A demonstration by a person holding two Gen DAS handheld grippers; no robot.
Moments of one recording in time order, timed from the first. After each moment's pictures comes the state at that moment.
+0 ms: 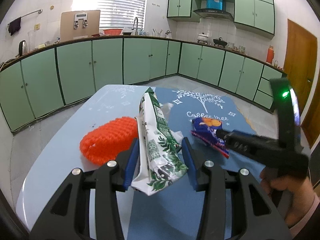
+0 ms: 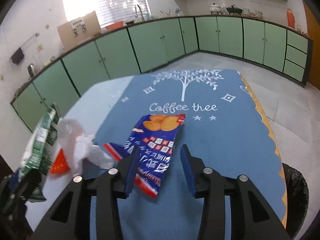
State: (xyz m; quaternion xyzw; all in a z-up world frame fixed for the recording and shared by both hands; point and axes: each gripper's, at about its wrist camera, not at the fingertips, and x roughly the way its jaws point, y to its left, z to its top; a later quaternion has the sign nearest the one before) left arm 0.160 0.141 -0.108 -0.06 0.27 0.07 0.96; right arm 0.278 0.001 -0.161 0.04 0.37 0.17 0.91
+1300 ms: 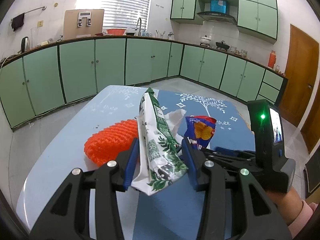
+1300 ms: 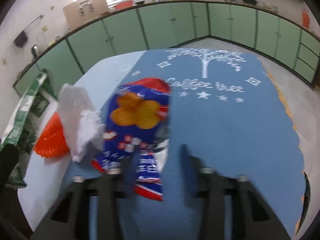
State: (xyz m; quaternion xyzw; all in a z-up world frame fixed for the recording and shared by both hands) left arm 0.155 0.150 -0.102 -0.08 0.26 0.07 0.96; right arm 0.284 0.033 -0.188 0.01 0.42 0.22 0.88
